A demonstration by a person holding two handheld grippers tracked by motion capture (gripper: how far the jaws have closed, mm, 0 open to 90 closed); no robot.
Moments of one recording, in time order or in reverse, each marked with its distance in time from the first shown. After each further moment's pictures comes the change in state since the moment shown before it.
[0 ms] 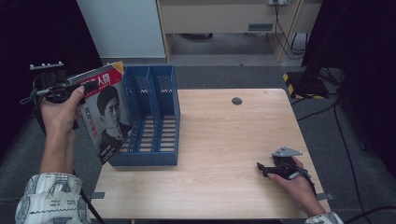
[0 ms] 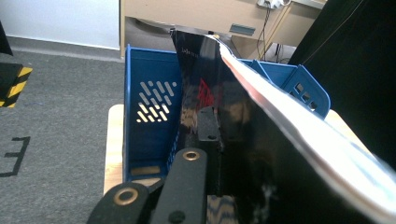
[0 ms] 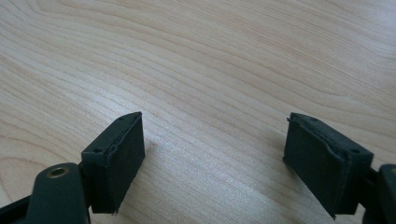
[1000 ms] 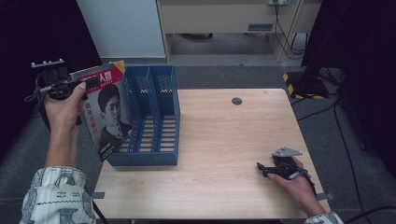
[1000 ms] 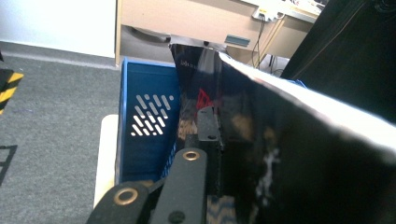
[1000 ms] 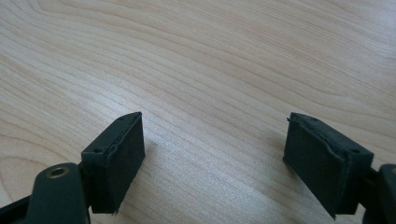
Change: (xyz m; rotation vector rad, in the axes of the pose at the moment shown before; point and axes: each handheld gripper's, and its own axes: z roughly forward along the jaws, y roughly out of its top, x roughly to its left) left arm 0.005 0.004 0.013 -0.047 -0.017 -0.012; right arm 0.000 0.000 0.000 -0.002 0.002 -0.002
